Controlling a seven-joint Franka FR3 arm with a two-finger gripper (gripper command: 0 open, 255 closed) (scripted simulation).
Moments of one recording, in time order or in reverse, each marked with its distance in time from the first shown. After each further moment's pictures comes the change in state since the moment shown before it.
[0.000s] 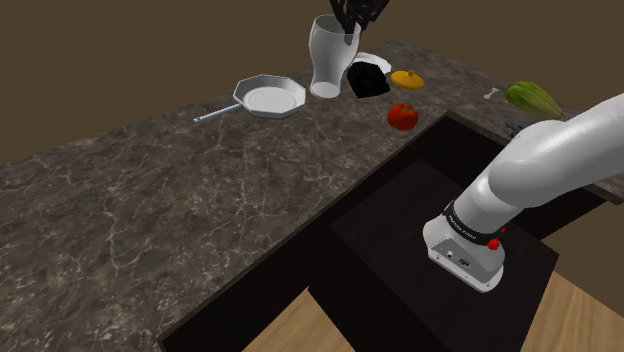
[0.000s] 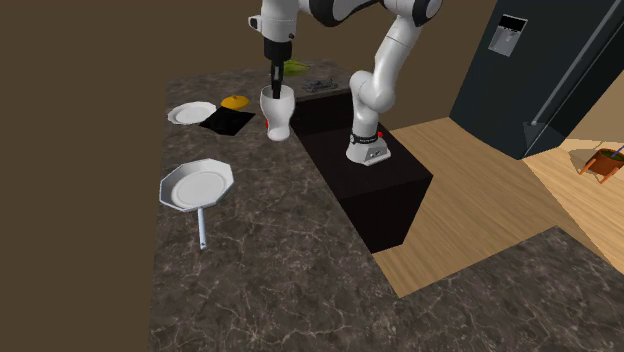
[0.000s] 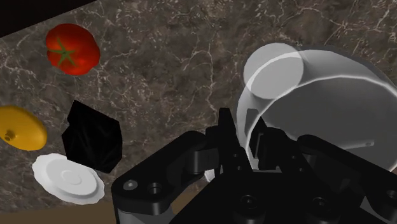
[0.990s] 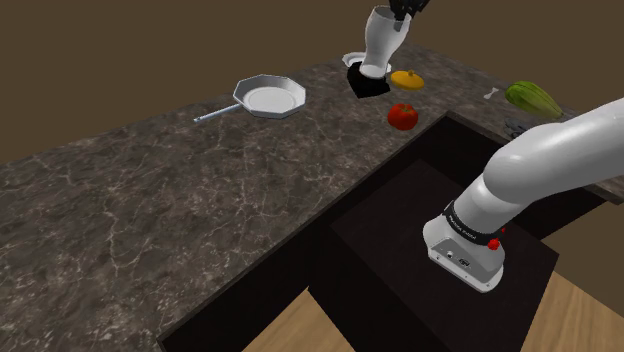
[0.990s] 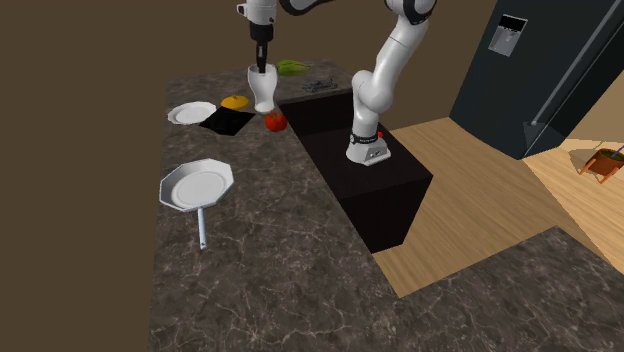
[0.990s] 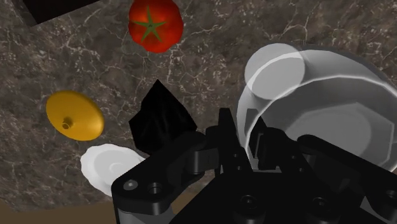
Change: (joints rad) arm -0.117 -0.039 -0.293 -0.067 -0.095 0.064 -0.368
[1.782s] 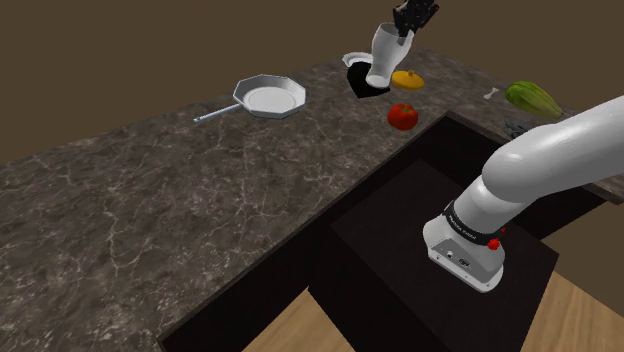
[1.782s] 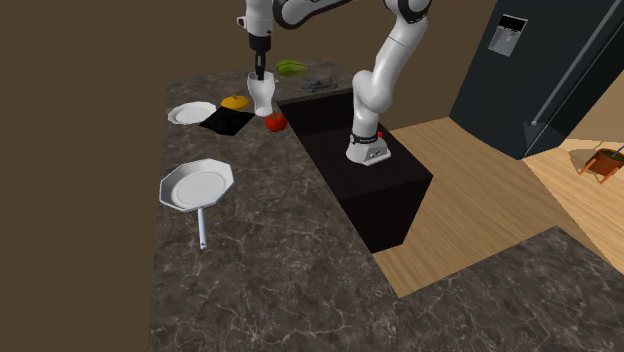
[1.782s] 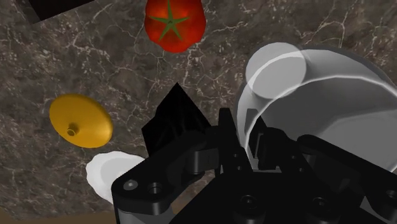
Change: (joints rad) arm -0.031 0.026 -0.074 -0.090 -0.029 0.126 -0.078
